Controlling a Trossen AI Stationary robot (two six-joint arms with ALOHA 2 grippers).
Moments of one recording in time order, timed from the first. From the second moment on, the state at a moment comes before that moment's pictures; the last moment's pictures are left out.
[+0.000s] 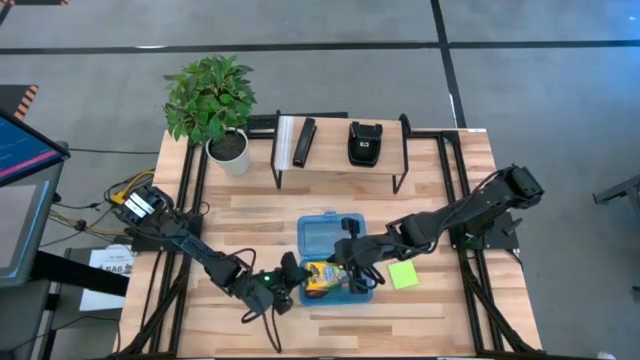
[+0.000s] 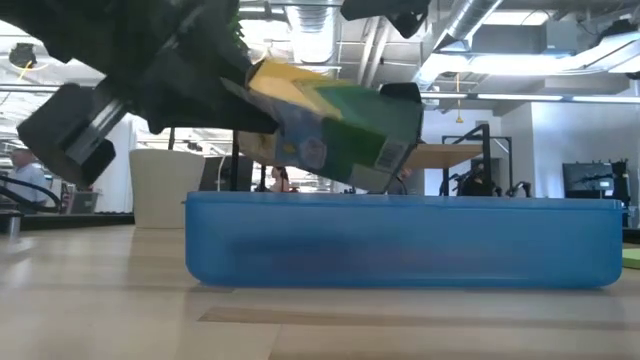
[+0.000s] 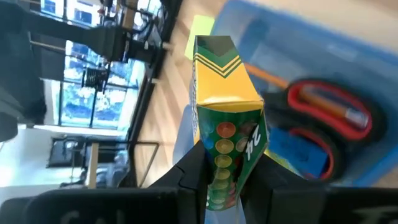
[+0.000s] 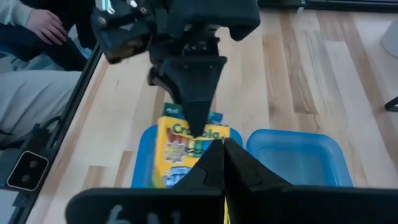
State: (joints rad) left arm -0.63 1.77 0.82 0.38 -0.77 0.80; right arm 0.37 1.60 1.23 -0.28 0.22 0.20
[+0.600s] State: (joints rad) left arm -0.60 1.77 0.82 0.44 -0.67 0.71; right arm 0.37 1.61 1.23 -0.28 0.22 0.20
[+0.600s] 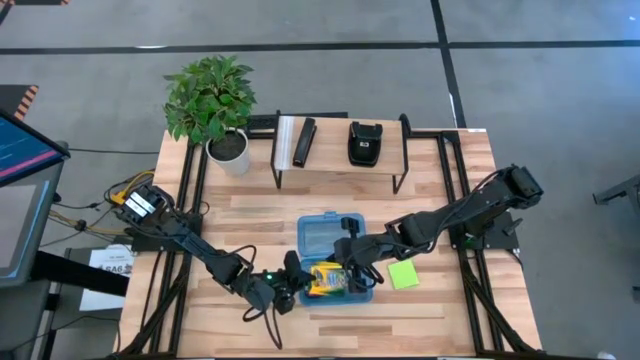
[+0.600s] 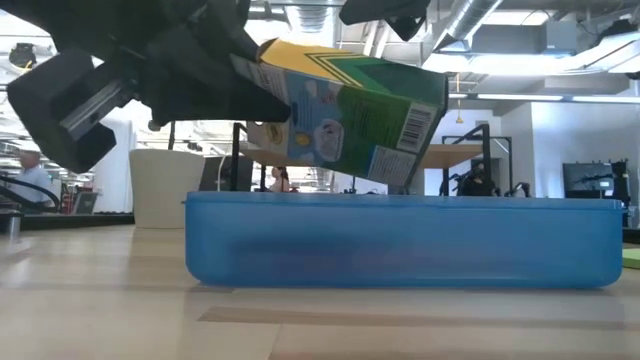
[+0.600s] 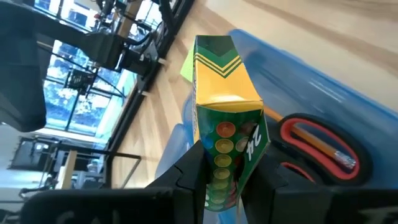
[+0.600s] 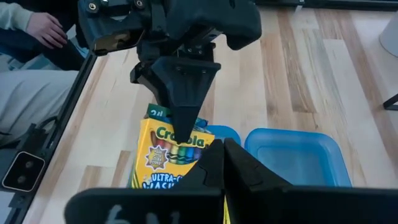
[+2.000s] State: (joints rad) left arm -0.55 1.77 0.82 0.45 -0.58 0.74; right arm 0.39 1.60 1.23 -0.37 0.24 0.25
